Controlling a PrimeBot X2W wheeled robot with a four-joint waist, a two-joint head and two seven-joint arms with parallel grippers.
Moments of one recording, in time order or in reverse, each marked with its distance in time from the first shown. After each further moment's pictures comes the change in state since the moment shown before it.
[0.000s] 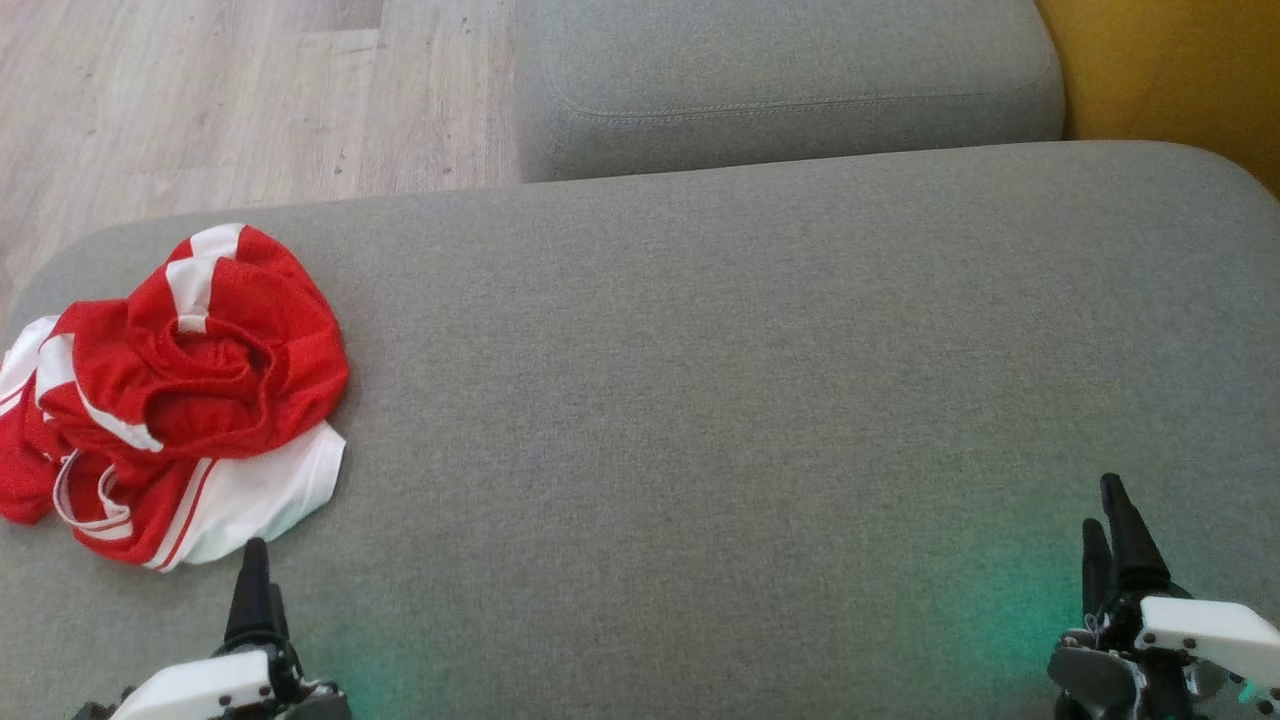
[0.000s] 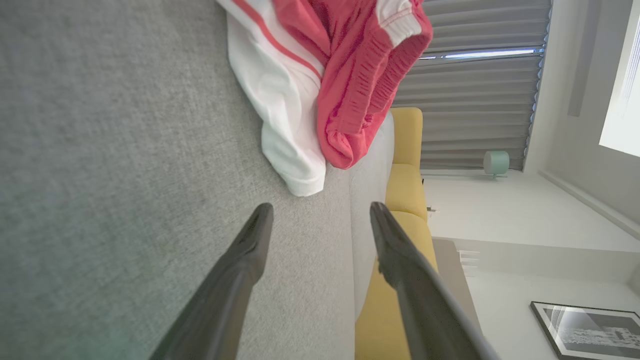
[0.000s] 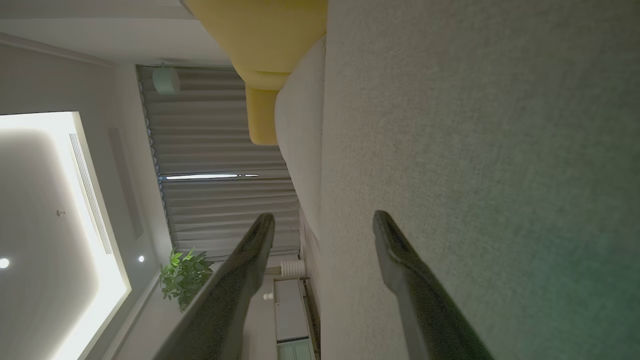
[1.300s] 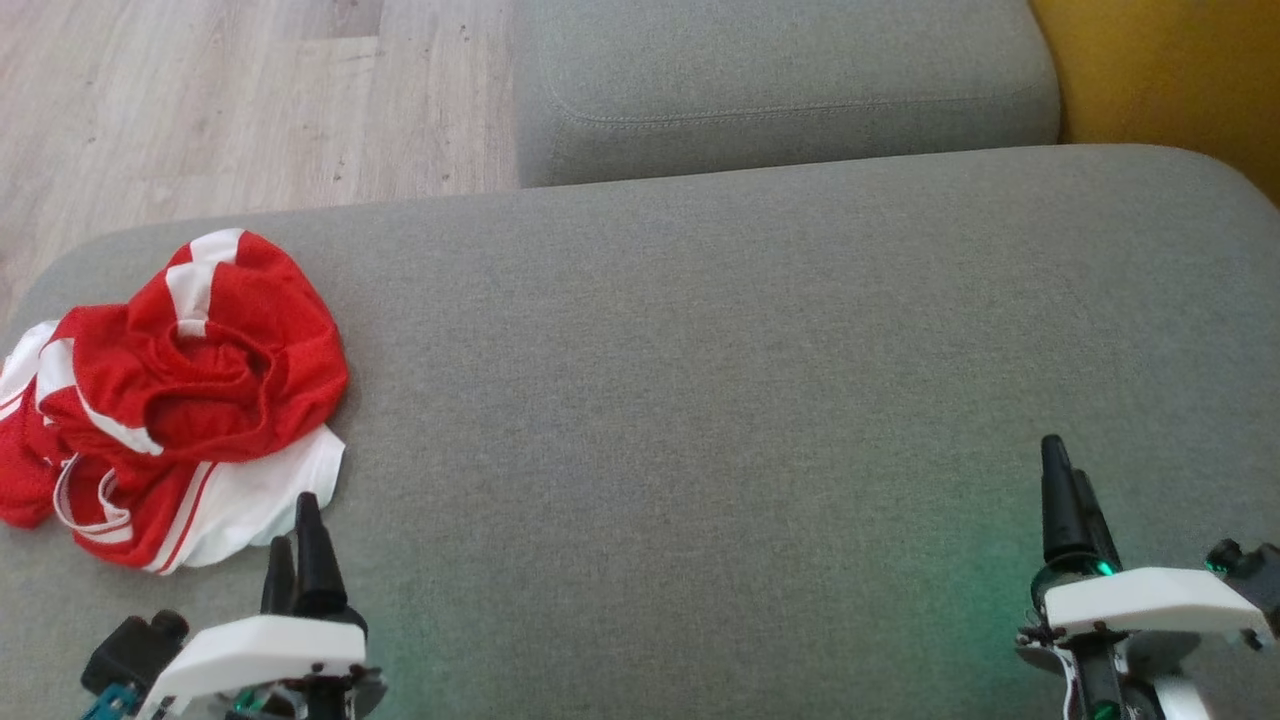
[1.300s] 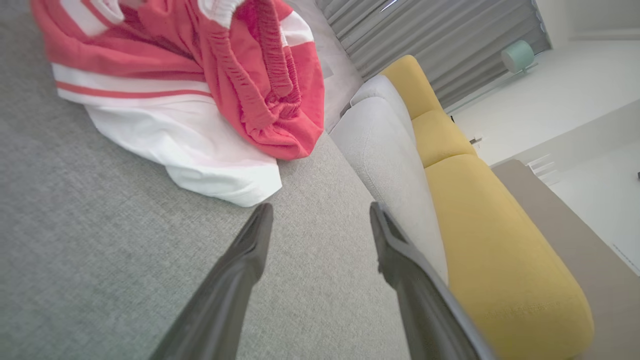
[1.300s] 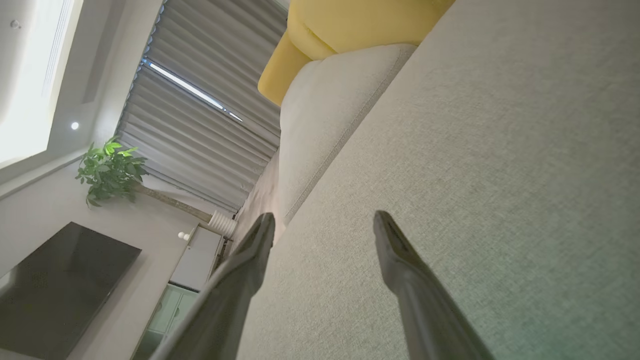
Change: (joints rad) left arm 0.002 0.000 -0.105 -0.106 0.507 0.108 -0.109; right arm 0.001 0.000 0.088 -0.081 -0.560 0.000 -0.109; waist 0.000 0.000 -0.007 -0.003
